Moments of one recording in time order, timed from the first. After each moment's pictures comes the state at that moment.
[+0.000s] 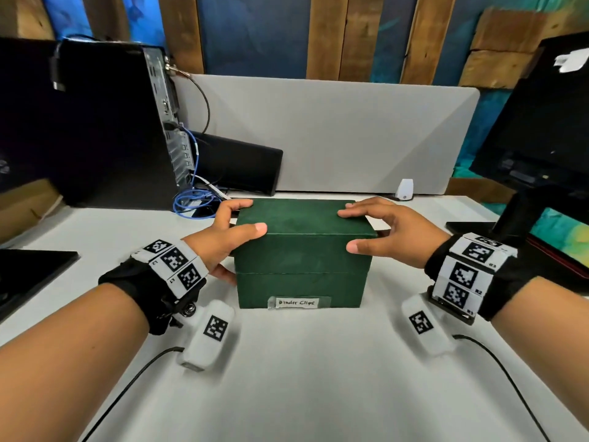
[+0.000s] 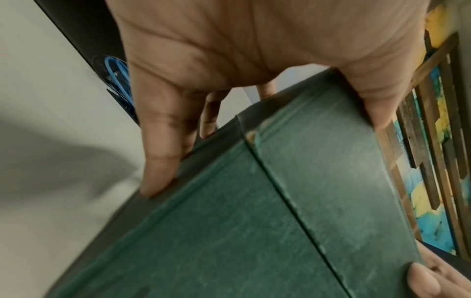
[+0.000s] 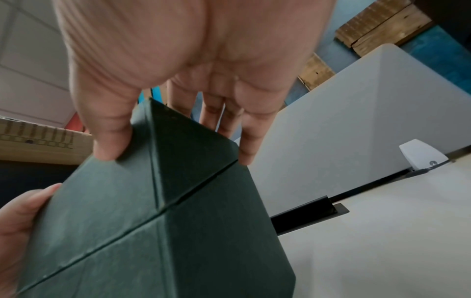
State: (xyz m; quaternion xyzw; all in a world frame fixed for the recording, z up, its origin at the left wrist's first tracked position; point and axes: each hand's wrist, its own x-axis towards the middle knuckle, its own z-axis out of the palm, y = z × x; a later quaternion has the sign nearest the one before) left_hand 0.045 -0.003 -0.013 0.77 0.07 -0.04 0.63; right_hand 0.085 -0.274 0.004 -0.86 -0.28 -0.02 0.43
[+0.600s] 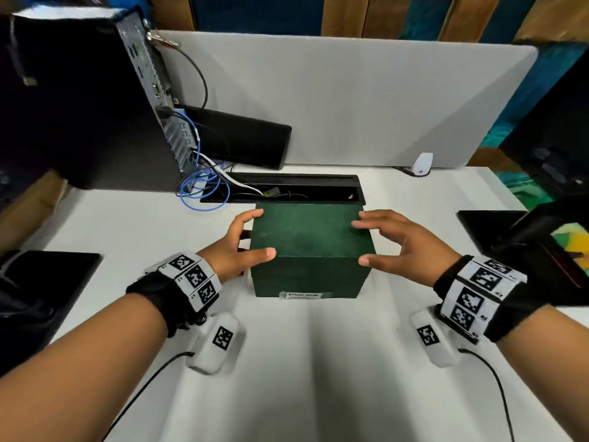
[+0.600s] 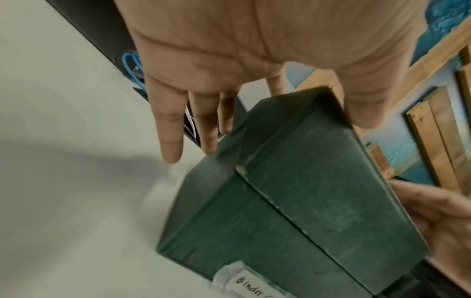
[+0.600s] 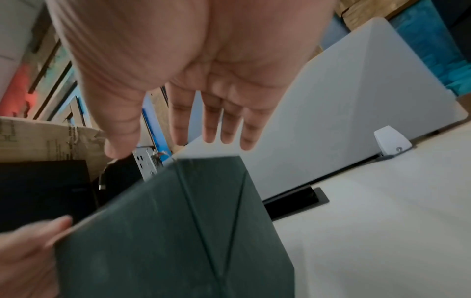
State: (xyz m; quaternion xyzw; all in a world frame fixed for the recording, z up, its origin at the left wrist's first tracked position) left_hand 0.074 0.013 0.024 0.80 0.08 -0.16 0.58; right_hand 0.113 -0.275 0.046 -0.89 -0.25 0.09 0.37
